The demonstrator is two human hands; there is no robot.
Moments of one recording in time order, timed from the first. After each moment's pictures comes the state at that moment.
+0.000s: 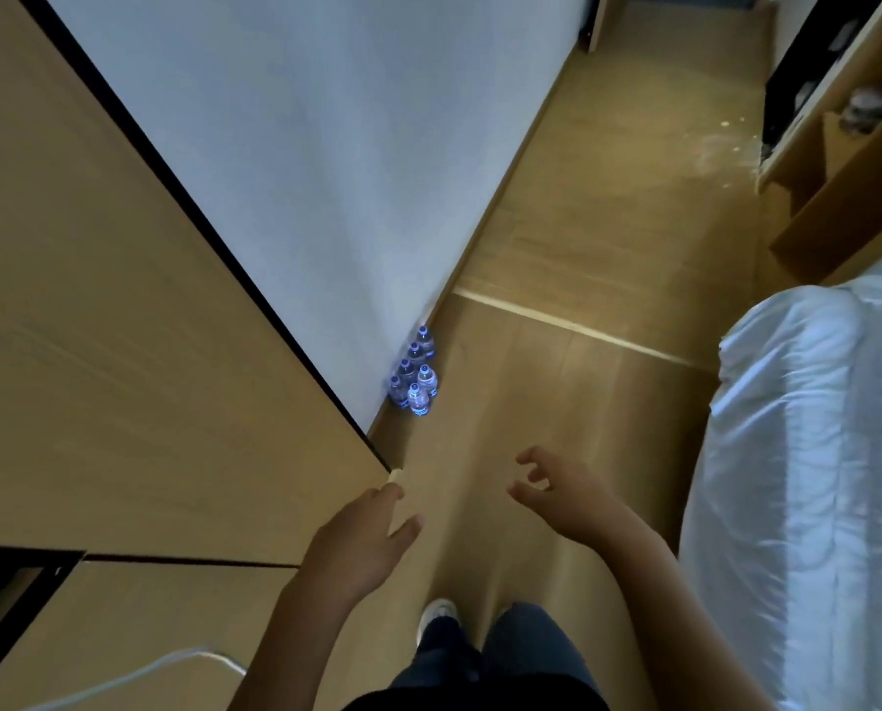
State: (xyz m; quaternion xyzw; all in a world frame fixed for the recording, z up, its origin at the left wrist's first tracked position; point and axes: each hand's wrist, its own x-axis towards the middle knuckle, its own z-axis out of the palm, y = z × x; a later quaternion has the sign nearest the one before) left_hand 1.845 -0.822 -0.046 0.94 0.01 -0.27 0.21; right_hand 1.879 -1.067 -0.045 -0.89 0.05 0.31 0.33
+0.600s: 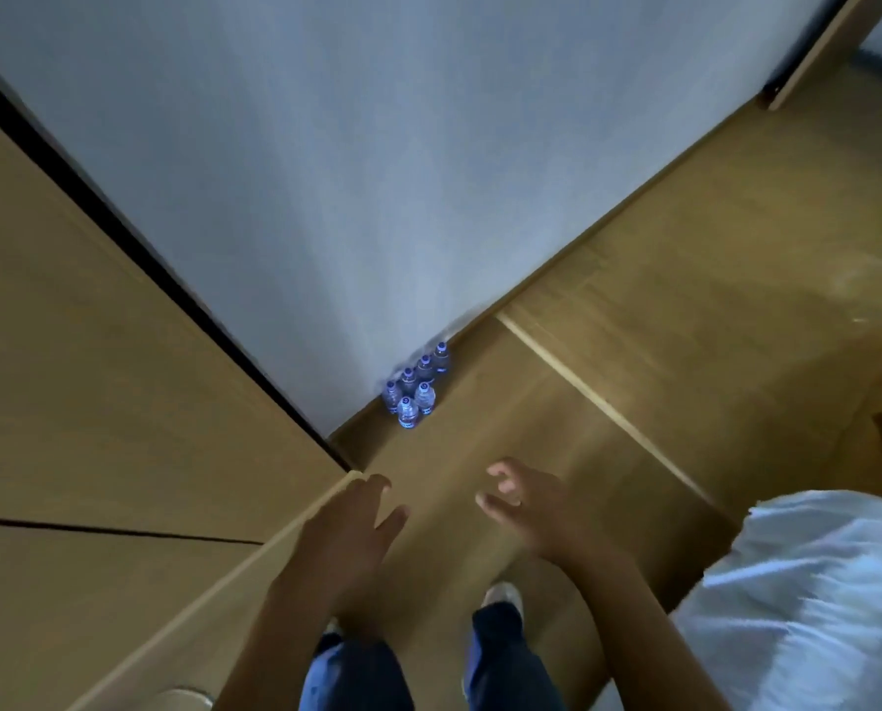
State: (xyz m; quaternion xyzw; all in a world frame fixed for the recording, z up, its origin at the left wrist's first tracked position) left_hand 1.972 -0.956 -0.071 0.91 0.22 -0.20 0.28; right_hand 2.080 -1.154 -0.078 -0.89 -0.14 0.35 0.27
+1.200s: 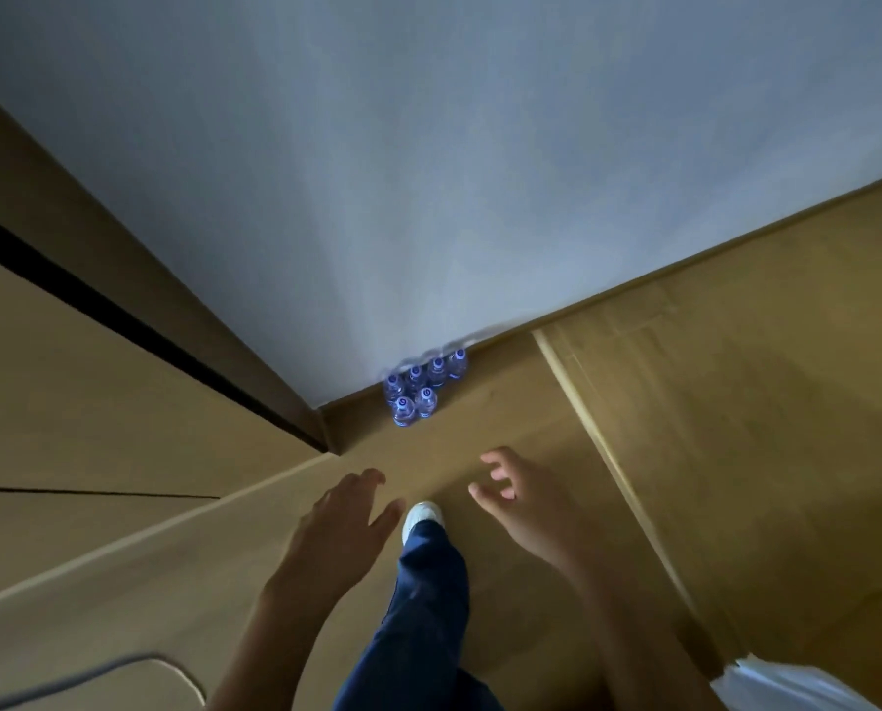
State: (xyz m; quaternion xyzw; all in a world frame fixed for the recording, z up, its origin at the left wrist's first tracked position) left_hand 2.107 -0.973 -0.124 0.85 0.38 -0.18 0.33; right_hand 2.264 -1.126 -0.117 -0.86 -0.24 0.39 0.22
